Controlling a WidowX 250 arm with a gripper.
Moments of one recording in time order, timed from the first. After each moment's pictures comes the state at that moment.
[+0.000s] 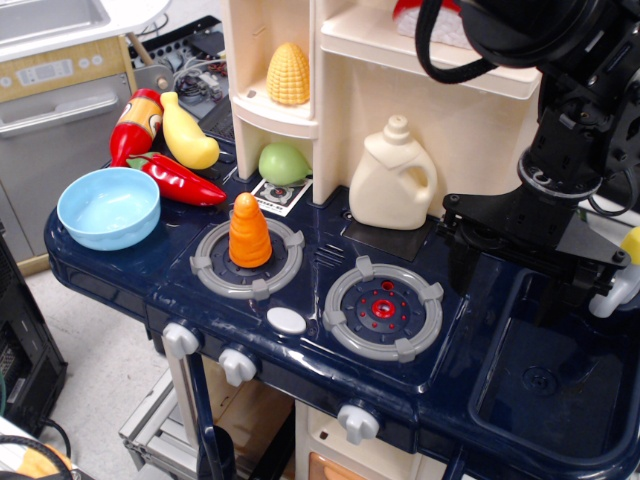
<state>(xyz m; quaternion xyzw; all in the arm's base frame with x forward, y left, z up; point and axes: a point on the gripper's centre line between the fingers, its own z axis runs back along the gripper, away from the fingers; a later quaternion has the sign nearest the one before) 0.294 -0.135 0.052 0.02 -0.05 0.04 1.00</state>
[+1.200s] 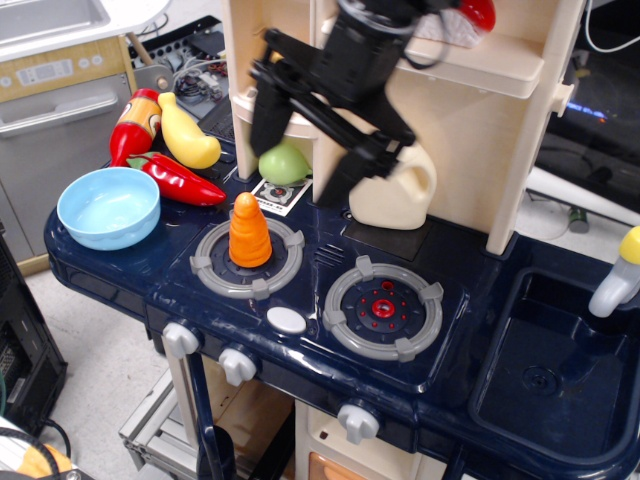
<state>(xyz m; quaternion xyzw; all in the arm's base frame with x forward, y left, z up) 0.261 0.009 0.121 0.16 0.04 -0.04 0.98</state>
